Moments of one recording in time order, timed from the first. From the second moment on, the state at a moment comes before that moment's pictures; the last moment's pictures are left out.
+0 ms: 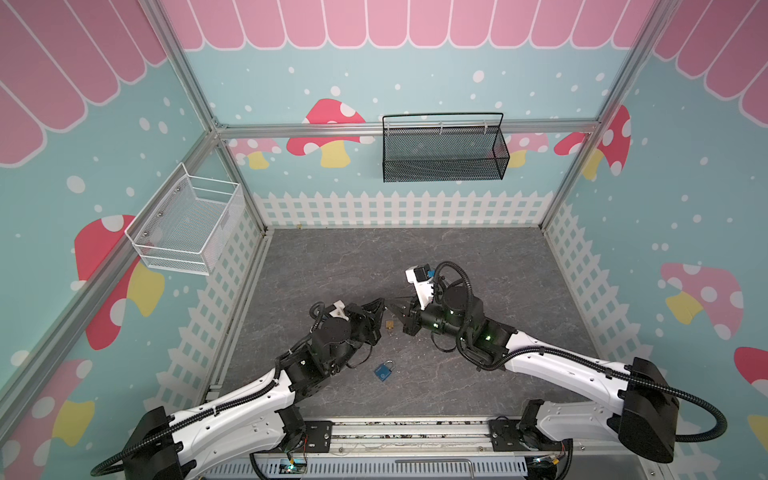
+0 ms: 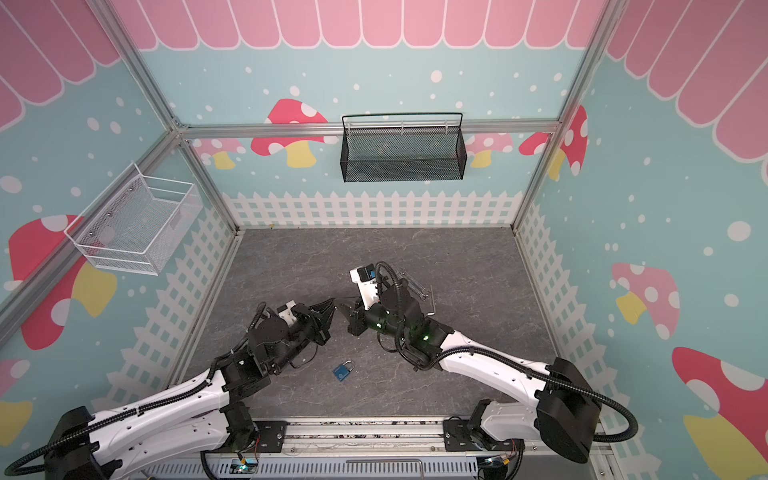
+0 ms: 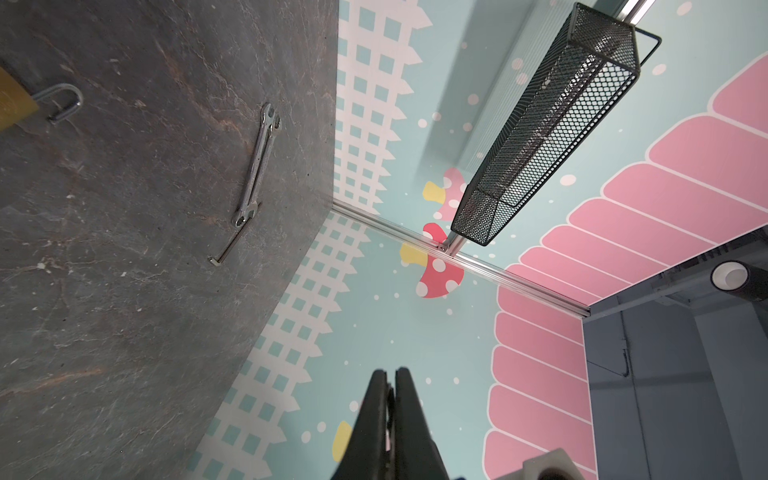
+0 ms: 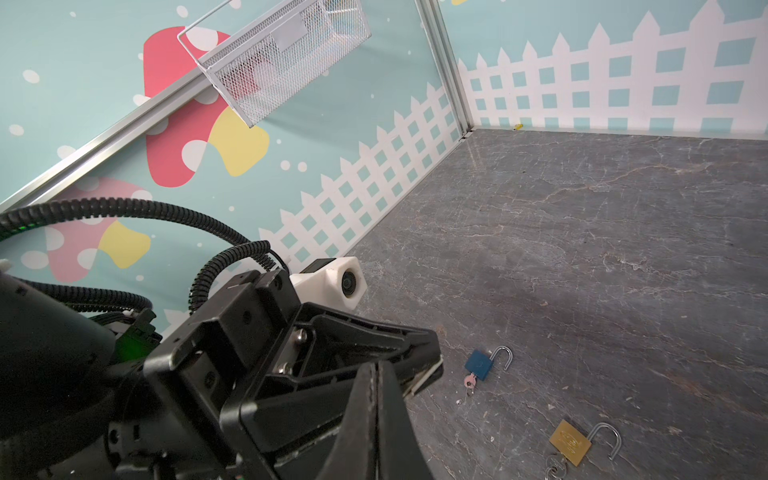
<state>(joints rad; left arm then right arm) -0.88 0.91 0.51 0.24 -0.33 -1.97 0.93 1.26 0.85 0.25 -0.16 0.47</state>
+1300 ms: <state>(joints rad) -0.89 0.91 0.51 0.41 -0.37 -1.63 0.86 1.20 0.93 0.08 -0.27 0.63</state>
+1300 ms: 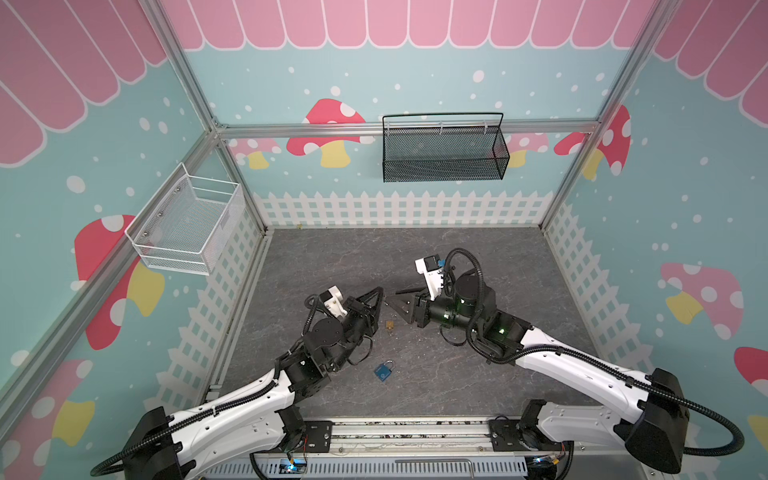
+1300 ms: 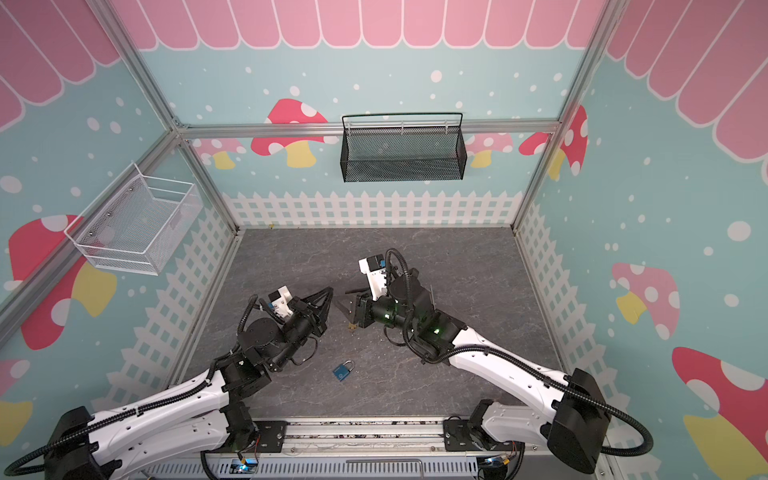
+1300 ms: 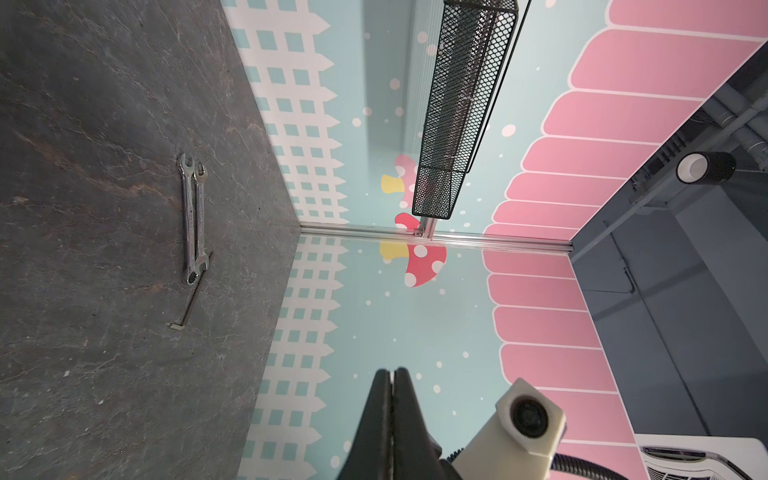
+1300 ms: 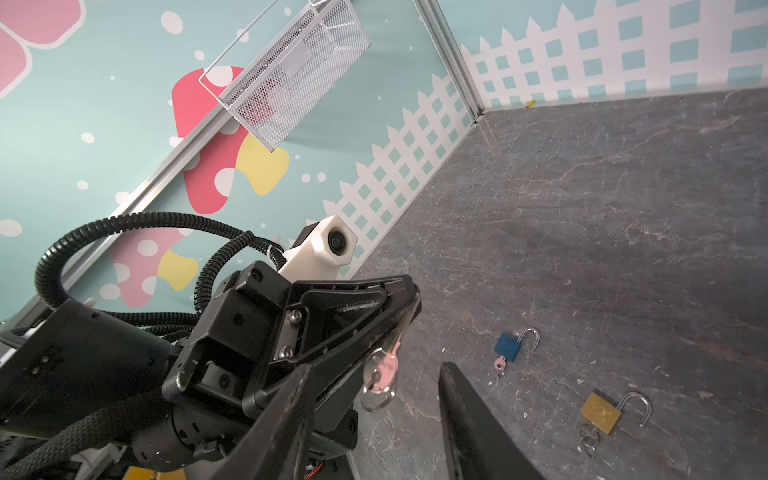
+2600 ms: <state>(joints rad) -0.88 0.94 0.52 0.42 -0.38 -1.61 0.80 1.31 0.96 0.08 -0.44 0.82</state>
